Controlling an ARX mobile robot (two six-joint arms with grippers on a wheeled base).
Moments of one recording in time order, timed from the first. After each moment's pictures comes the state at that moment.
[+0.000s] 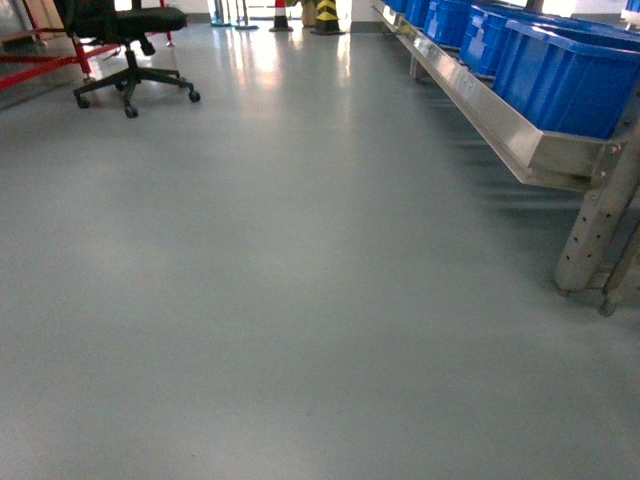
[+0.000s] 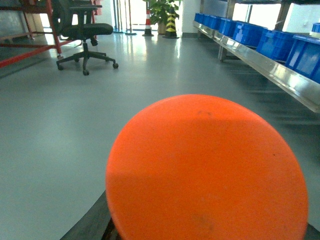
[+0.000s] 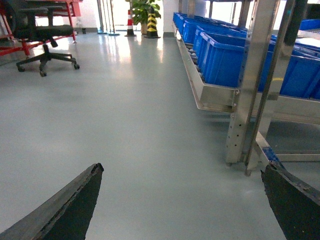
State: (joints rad) left arm 0.00 0.01 0.01 -0.01 0.00 -0.01; right arm 0.00 0.00 0.01 0.00 0.00 0.00
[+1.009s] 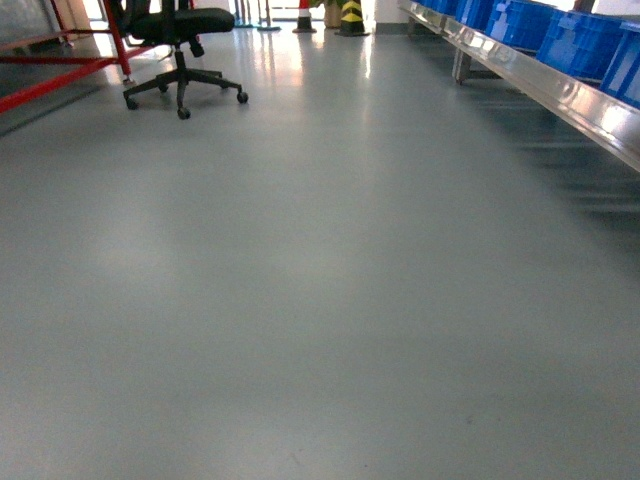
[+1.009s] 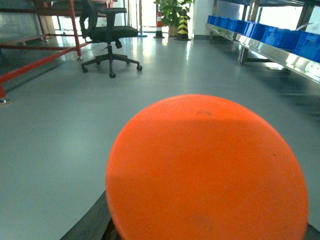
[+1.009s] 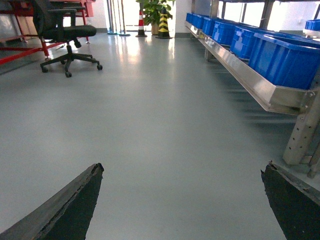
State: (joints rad) left arm 0.00 0.01 0.01 0.00 0.00 -0.01; right arm 0.00 0.00 0.01 0.00 0.00 0.00
